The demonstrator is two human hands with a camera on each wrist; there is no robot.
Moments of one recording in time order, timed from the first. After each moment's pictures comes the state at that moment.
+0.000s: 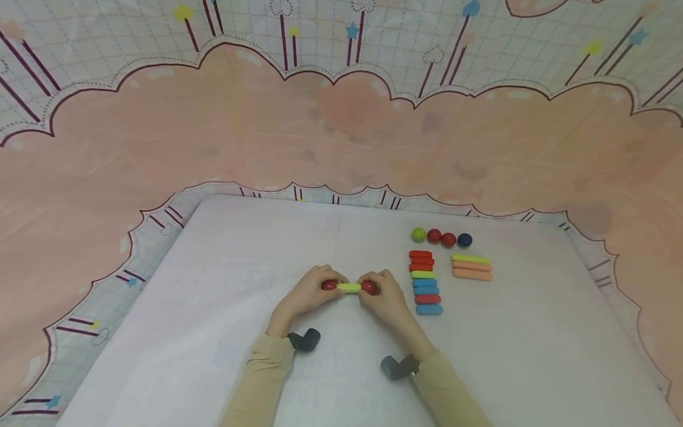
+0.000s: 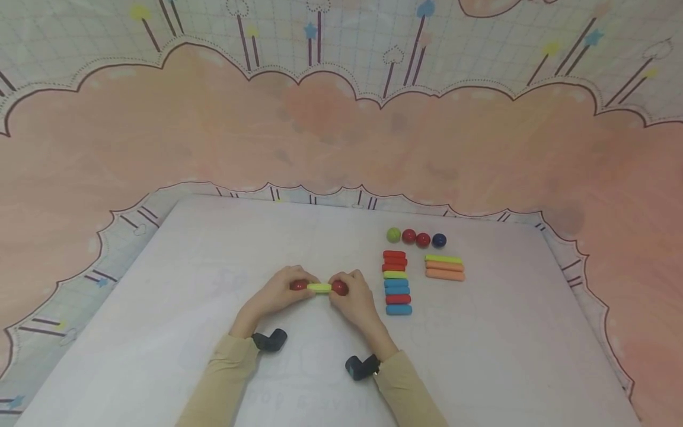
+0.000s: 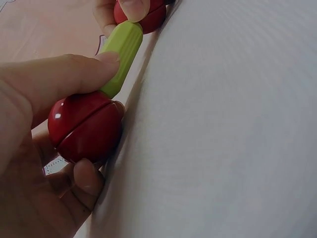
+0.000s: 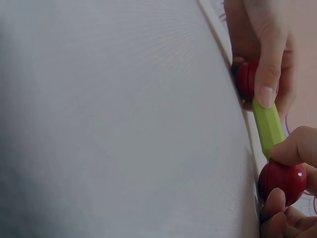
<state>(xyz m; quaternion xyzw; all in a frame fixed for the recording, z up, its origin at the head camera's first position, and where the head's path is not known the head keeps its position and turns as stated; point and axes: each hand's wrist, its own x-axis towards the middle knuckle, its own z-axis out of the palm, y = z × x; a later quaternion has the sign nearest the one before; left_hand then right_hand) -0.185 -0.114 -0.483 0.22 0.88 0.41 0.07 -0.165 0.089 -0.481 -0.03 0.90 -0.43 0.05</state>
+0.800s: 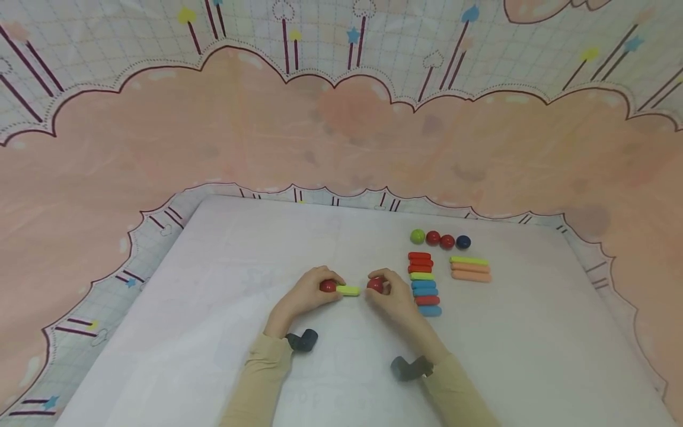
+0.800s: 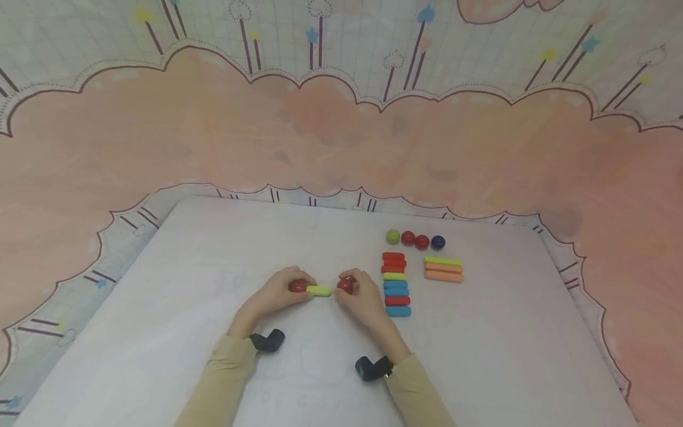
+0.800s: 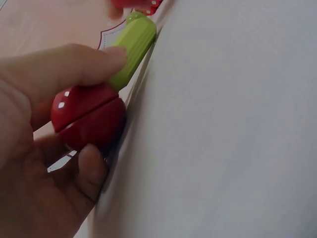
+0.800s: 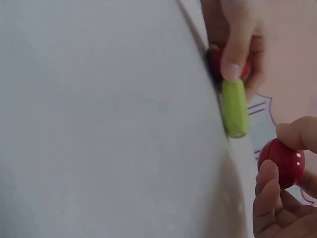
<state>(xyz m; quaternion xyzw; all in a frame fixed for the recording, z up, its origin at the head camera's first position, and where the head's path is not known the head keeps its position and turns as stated) -0.188 -0.117 -0.484 0.20 0.89 0.41 0.09 -0.163 0.108 -0.472 0.01 0.88 -0.46 0.08</state>
